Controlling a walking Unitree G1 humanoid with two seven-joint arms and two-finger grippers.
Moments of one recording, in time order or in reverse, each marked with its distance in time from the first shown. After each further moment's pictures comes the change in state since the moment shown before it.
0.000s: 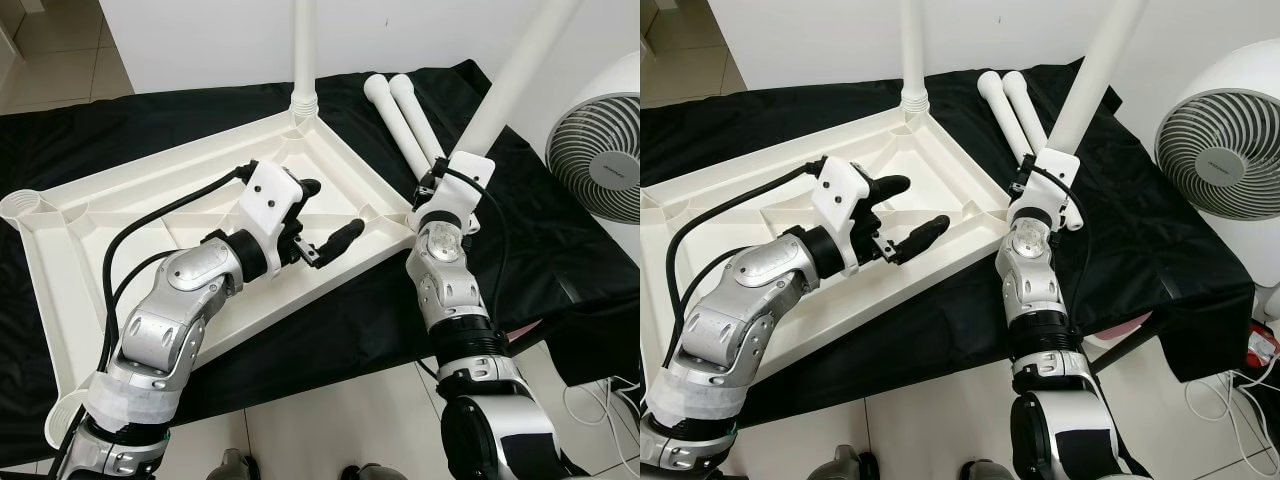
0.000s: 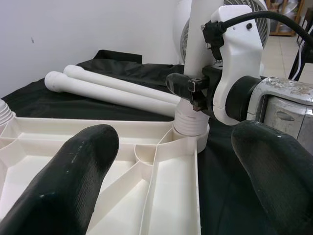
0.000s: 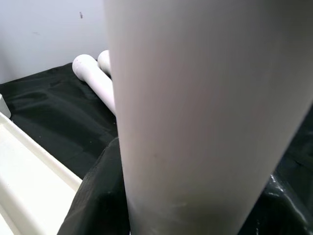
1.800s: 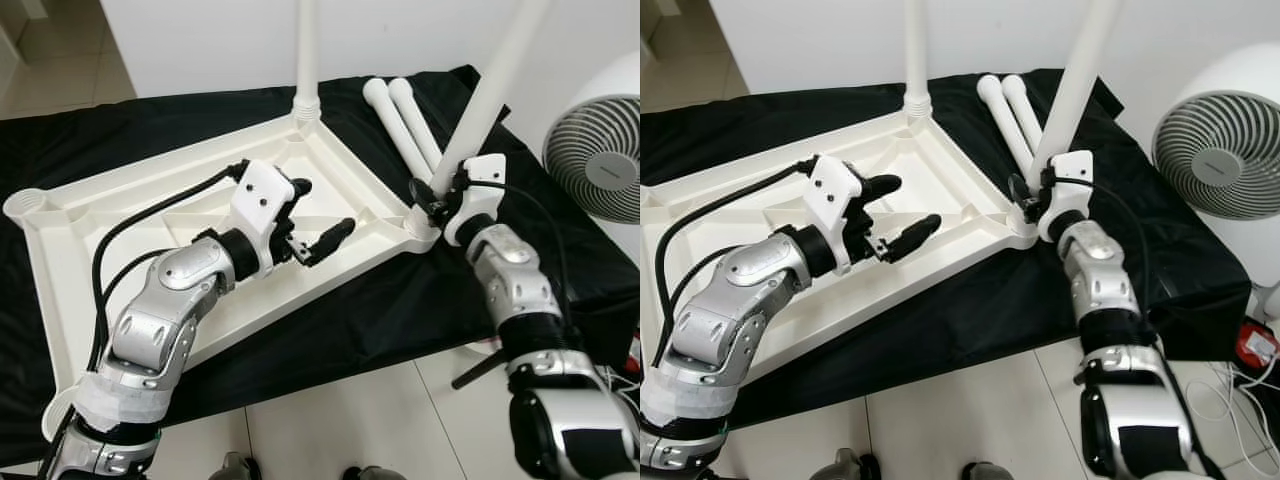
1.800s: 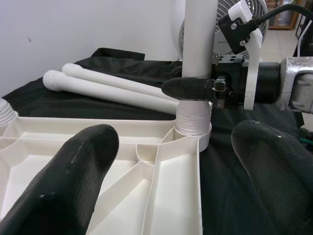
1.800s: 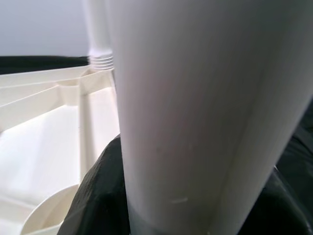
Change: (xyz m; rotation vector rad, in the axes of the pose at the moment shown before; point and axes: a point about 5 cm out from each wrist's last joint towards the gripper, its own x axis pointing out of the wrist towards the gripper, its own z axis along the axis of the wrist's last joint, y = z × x) left arm -0.004 0.004 0.000 0.011 0.017 0.003; right arm 0.010 -0.030 -0.008 -0.147 0.031 0.598
